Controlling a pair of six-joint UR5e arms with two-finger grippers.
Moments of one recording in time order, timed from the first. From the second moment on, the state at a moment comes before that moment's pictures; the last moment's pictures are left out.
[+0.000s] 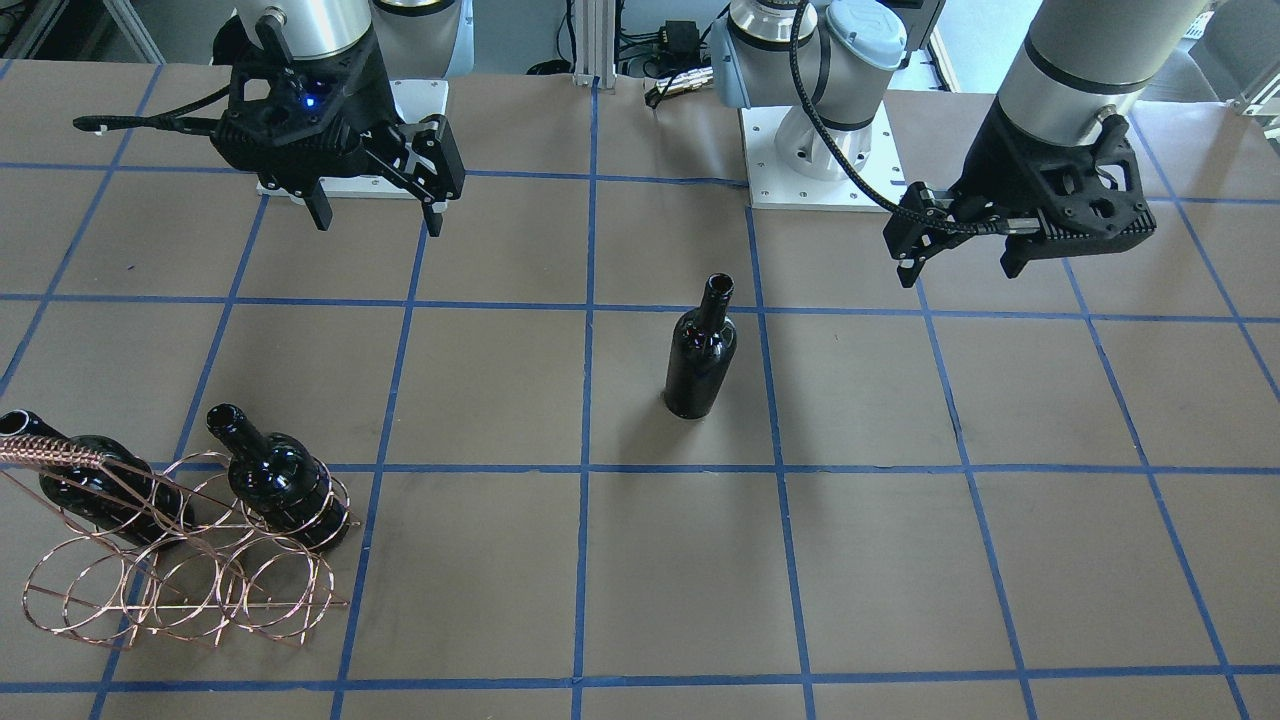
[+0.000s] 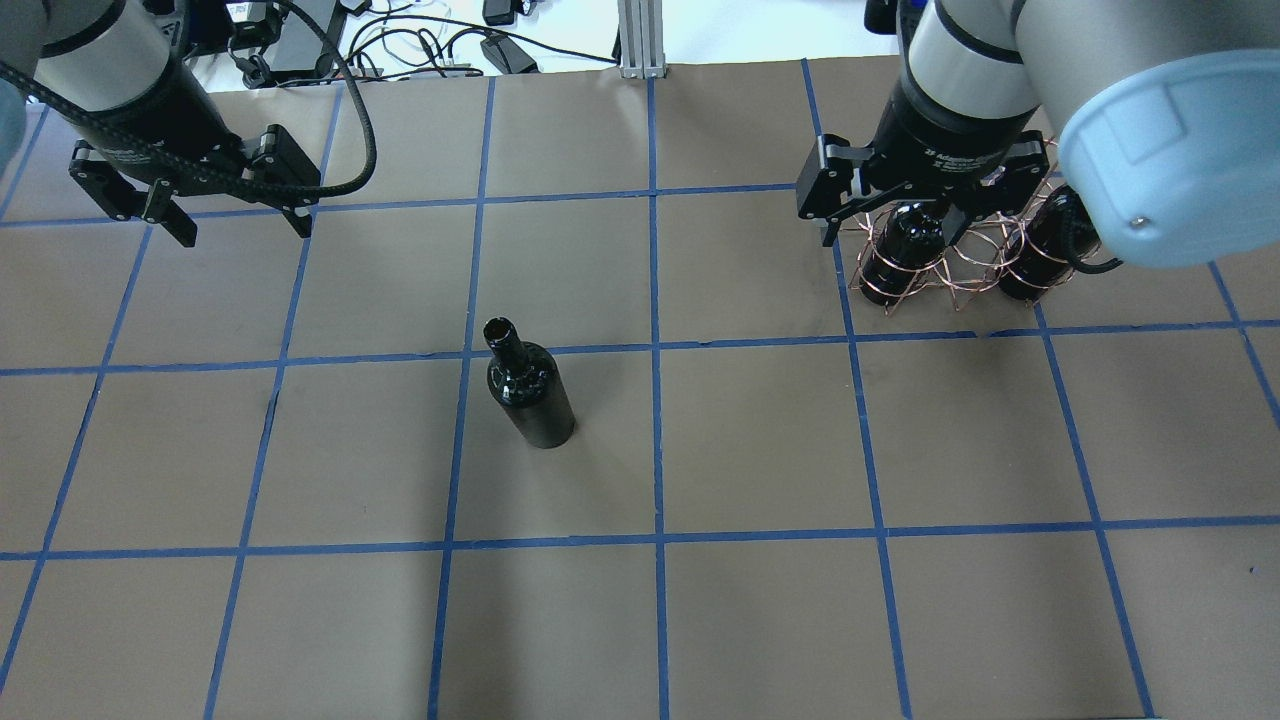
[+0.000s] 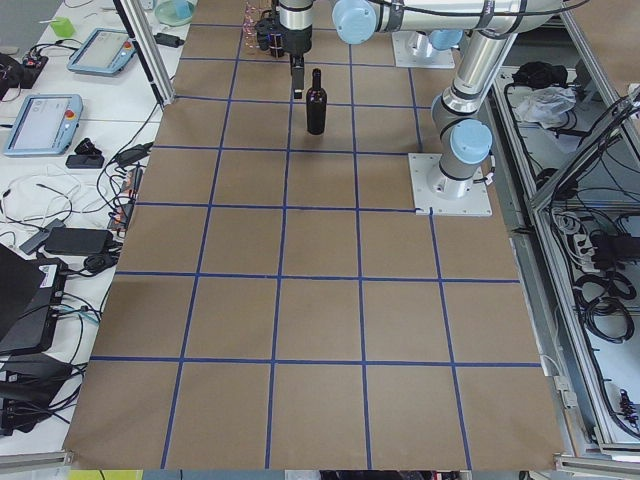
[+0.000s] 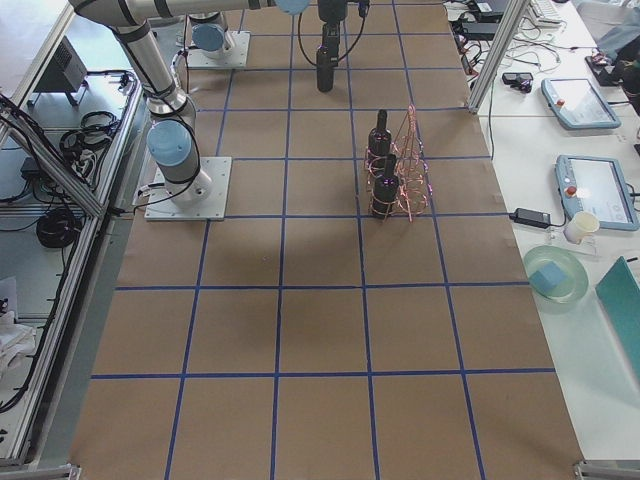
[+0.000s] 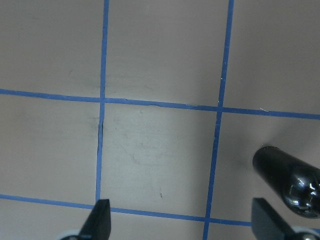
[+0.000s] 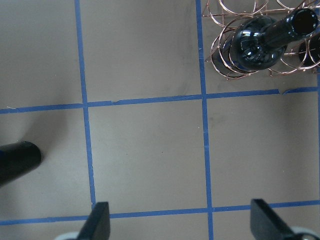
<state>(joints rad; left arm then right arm) -1.46 -1.56 -1.57 -1.55 1.64 0.02 1.73 -1.61 1.60 -1.65 -1.58 0.22</state>
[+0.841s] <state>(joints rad) -1.45 -1.56 -1.57 -1.56 1.64 0.02 2.05 -1.47 1.54 -1.83 -1.58 0.70</state>
